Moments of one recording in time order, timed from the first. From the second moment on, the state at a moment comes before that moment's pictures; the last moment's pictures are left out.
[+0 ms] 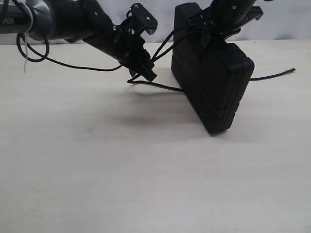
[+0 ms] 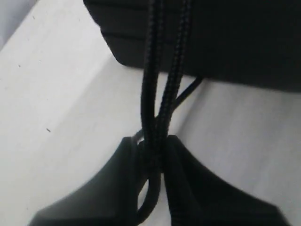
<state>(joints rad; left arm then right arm) -0.46 2.15 -1.61 -0.55 0.46 0.95 0.26 2.04 -1.93 0.05 1.18 -0.05</state>
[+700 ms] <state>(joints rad) -0.63 2.13 -1.61 0.89 0.50 -0.04 0.26 2.04 -1.93 0.05 1.18 -0.06</state>
